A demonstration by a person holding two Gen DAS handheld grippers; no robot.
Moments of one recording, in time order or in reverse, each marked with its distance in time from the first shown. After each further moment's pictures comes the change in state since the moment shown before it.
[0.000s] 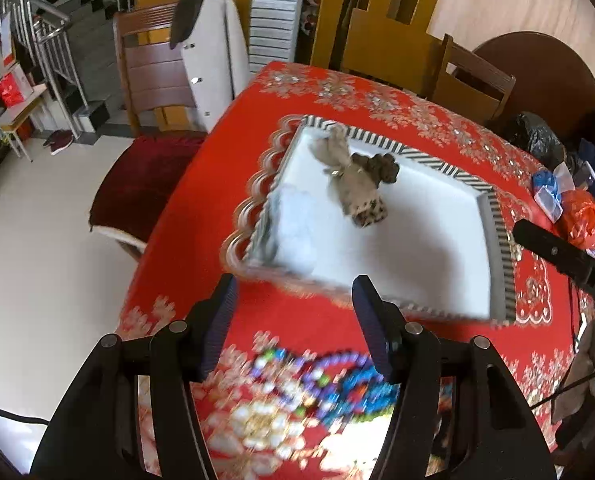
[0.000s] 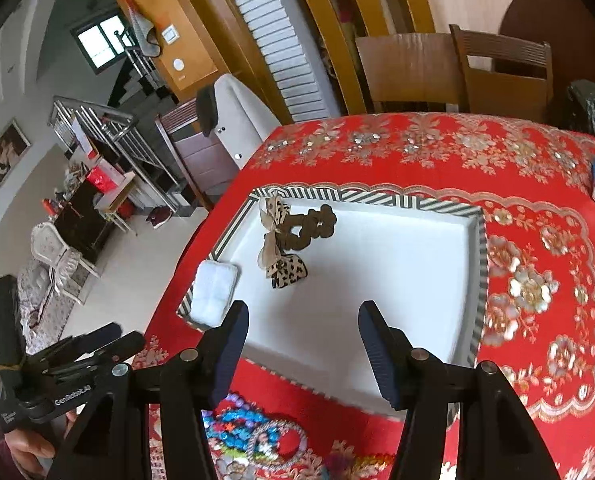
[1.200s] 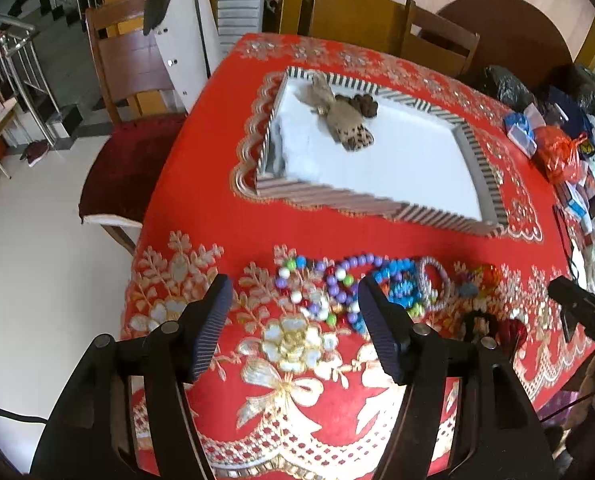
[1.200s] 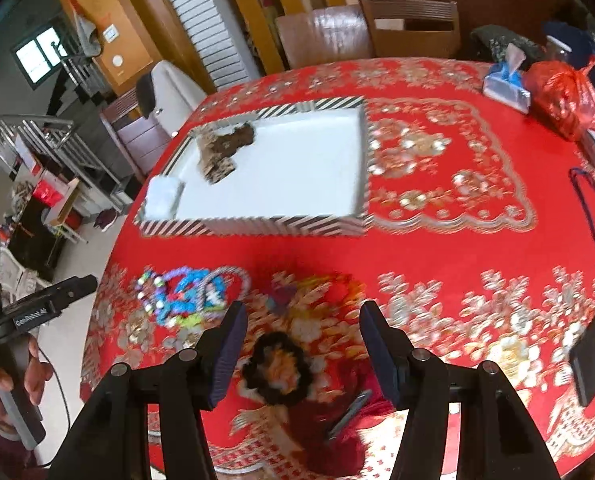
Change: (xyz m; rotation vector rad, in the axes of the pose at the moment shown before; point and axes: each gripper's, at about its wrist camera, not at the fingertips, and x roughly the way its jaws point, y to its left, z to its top) left arm -0.015 0.025 -0.060 0.138 0.089 -0.092; right arm -0.065 0.001 -0.142 0.141 0.041 -0.183
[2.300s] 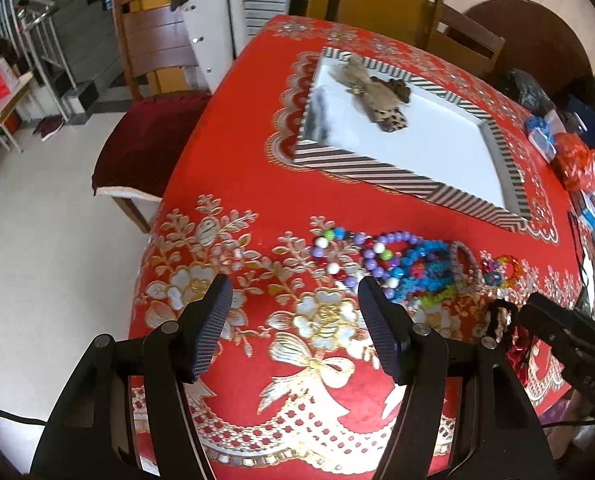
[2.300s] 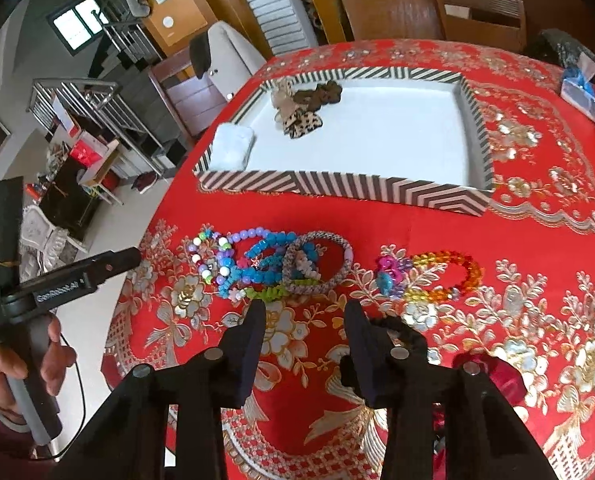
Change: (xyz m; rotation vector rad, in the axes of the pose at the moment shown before) left arm 0.008 0.028 -0.016 -0.078 0.025 0.047; right arm 0.050 0.062 -0.008 -0.107 0.091 0.114
